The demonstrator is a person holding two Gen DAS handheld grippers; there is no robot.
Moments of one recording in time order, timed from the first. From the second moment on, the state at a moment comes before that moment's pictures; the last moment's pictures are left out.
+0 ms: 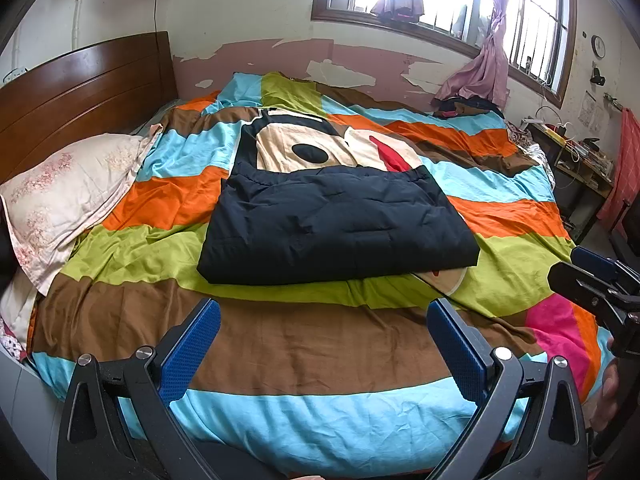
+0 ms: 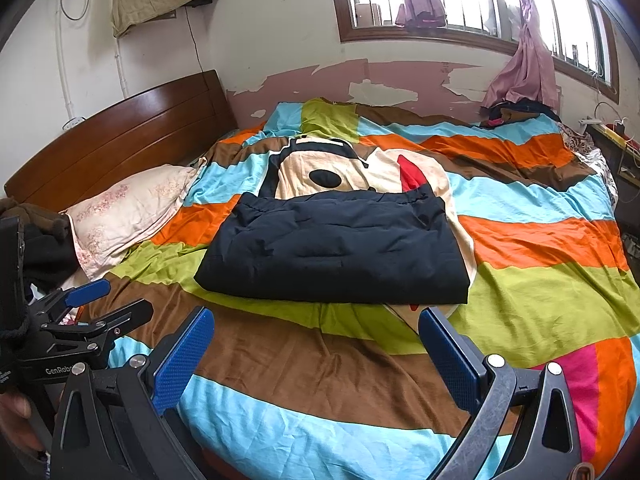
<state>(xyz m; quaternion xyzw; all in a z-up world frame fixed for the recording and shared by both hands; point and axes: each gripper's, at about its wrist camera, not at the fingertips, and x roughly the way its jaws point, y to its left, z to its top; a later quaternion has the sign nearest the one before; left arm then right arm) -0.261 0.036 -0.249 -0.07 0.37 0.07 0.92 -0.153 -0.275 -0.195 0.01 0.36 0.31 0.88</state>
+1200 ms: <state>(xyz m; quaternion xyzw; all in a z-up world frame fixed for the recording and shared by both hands) -0.262 0.025 -0.251 -0.06 0.37 0.07 0.93 -0.154 -0.273 -0.195 0.01 0.36 0.31 0.88</state>
